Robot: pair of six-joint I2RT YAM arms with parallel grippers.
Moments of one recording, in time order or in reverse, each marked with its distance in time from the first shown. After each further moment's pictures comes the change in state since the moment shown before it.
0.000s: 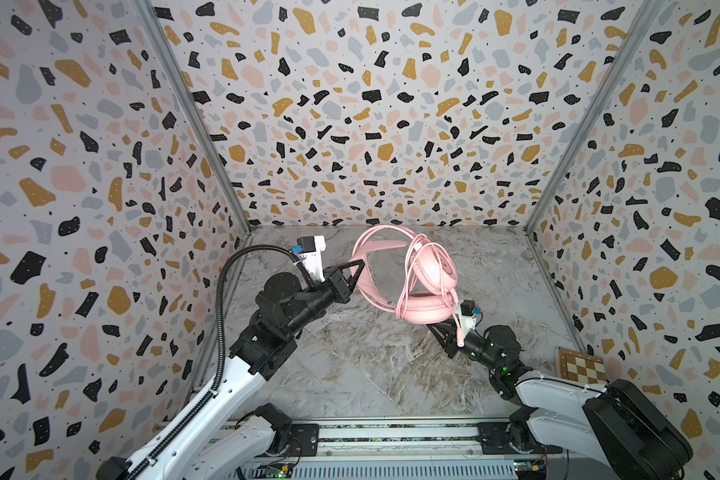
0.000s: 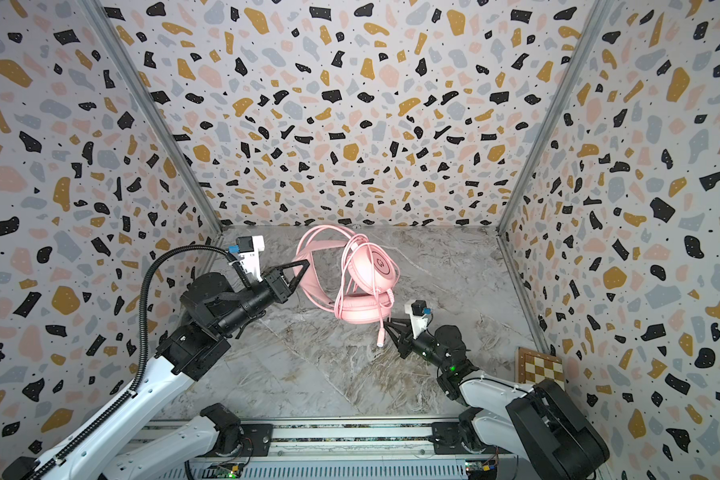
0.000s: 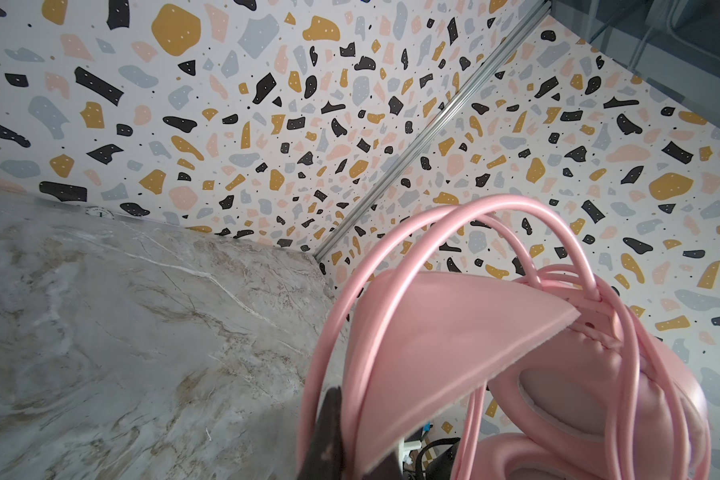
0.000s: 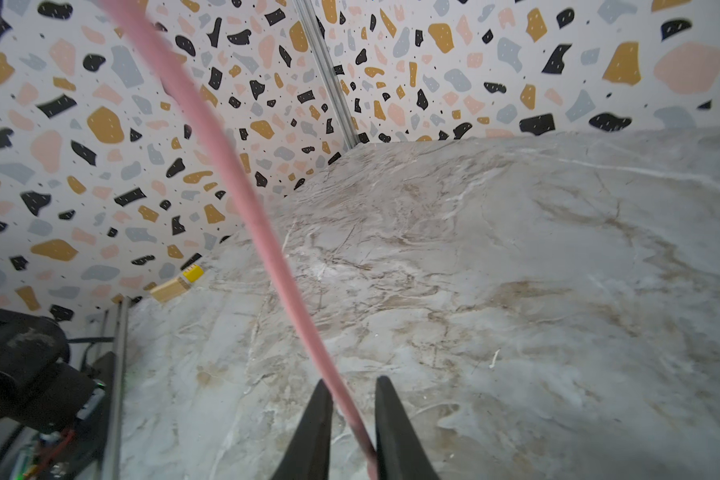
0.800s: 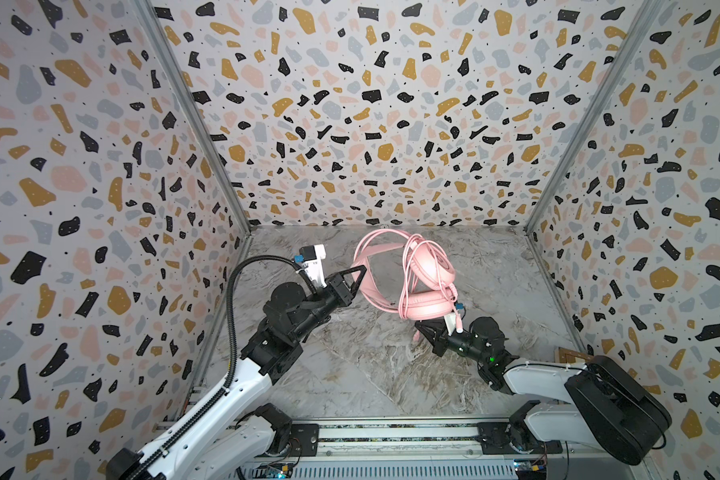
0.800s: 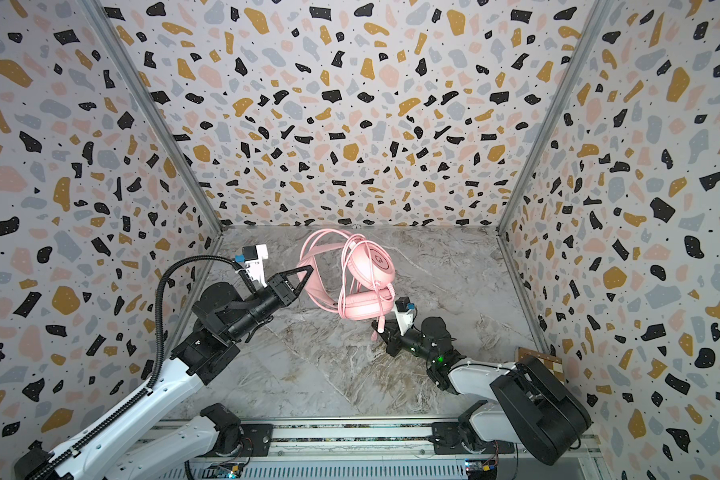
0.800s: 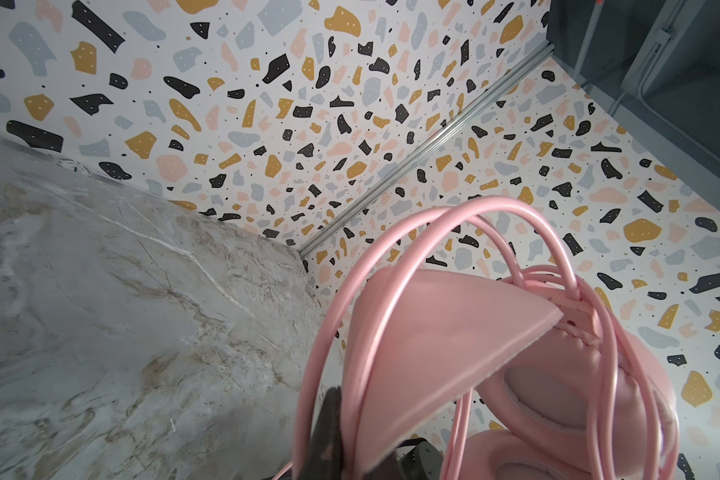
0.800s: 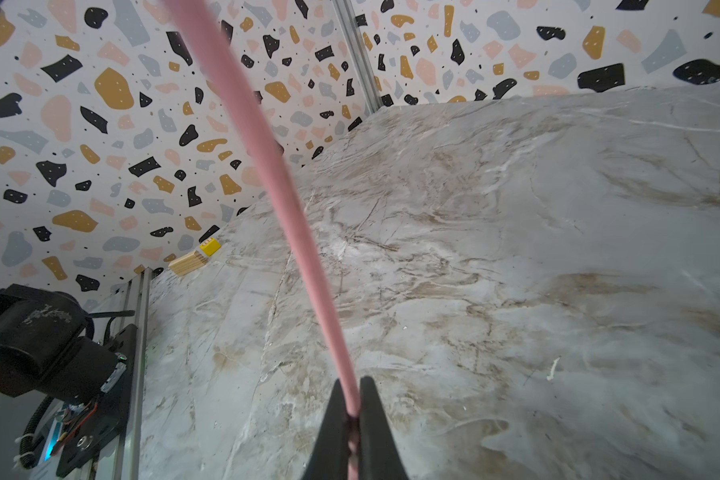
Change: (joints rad) left arm -0.008 -0.003 -0.142 0.179 -0.012 -0.160; right arm 0.084 0.178 0.118 -0.030 -0.035 -0.012
